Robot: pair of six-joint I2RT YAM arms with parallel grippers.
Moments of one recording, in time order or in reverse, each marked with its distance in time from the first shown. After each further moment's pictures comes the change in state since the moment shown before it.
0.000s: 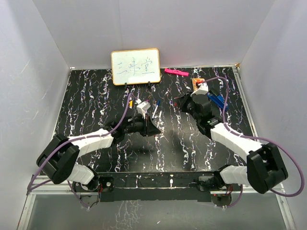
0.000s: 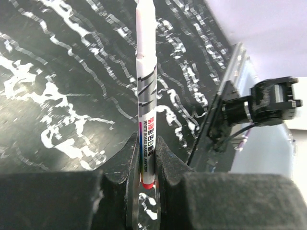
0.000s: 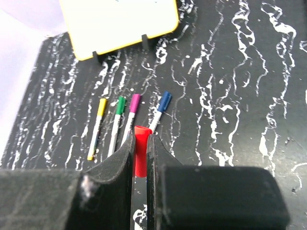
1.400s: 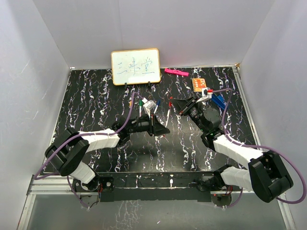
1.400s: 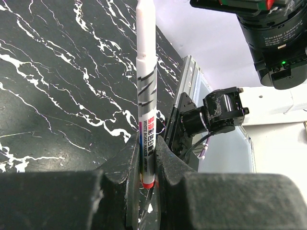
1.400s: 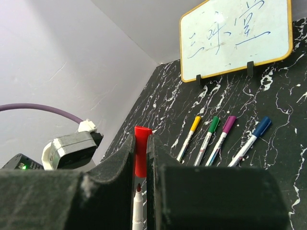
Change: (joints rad) left arm -0.066 0.116 0.010 0.350 0.096 -0.204; right arm 0.000 -0.125 -0.278 0.597 -0.258 0.216
